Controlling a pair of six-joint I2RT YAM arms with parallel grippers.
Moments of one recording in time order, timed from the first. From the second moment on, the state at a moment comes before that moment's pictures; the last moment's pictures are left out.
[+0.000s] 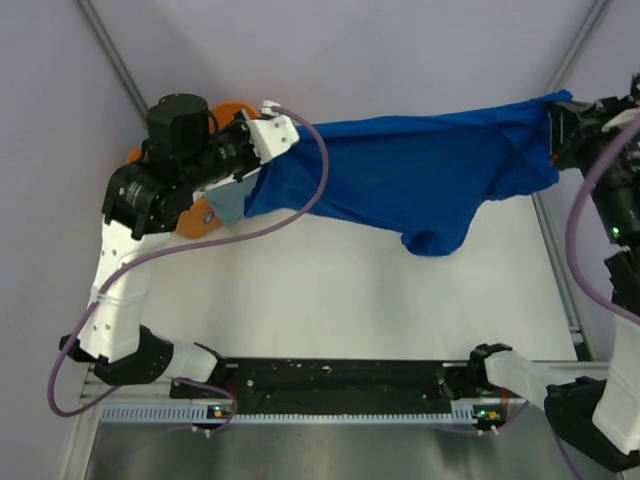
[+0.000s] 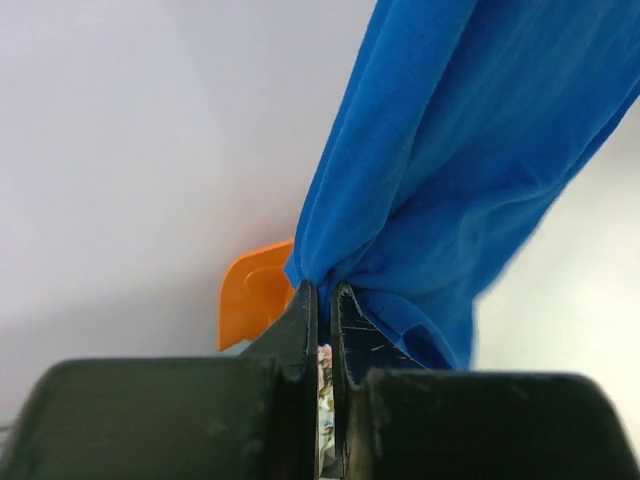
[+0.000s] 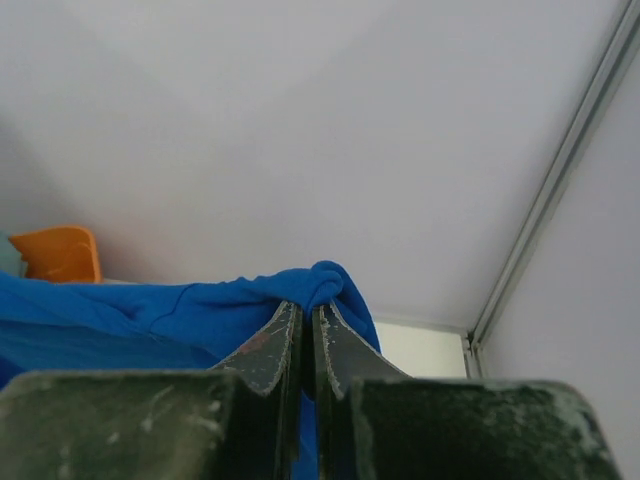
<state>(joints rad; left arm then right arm) -0.50 1.40 2.08 -0.99 0.15 0.80 0.25 1.08 2.03 -0.76 0.12 -0.09</state>
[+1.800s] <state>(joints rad) -0.71 1.63 1.08 -0.70 0.30 0.89 -0.06 1.38 1.01 -0.67 0.22 0.26</state>
